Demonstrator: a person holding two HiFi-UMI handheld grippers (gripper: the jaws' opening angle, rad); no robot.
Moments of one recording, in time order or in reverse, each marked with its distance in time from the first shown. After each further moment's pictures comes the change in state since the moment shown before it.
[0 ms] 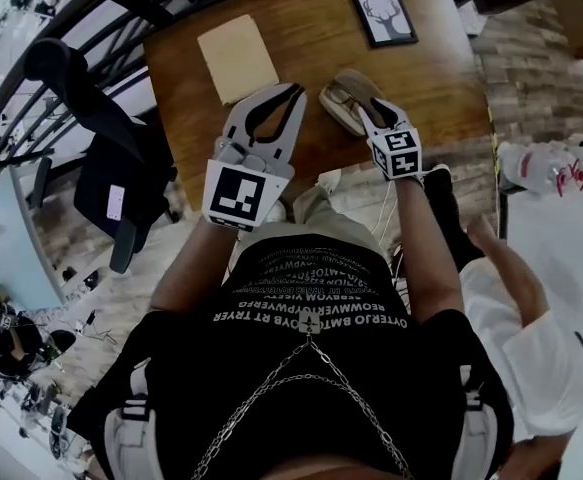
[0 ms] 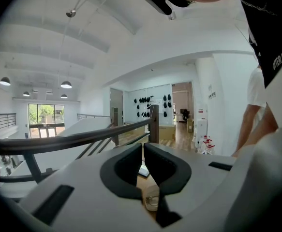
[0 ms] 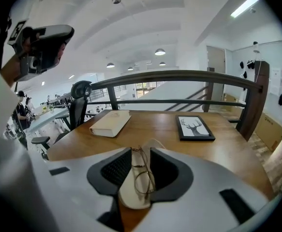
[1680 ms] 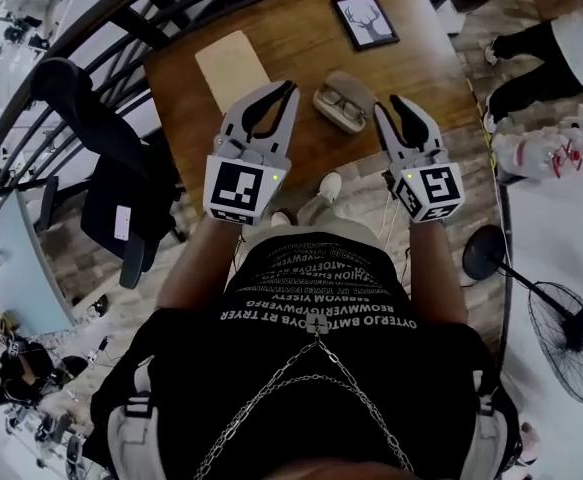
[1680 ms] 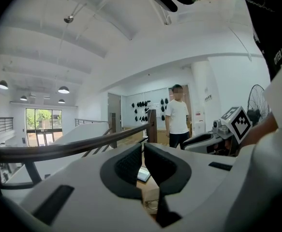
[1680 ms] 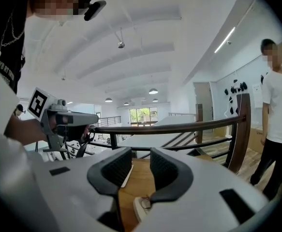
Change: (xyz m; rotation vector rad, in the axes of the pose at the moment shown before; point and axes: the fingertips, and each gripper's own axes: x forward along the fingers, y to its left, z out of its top) left arm -0.021 -0.011 0.026 0.038 -0.049 -0.020; right arm -0.177 0.047 0.150 0.021 -0.447 -0.085
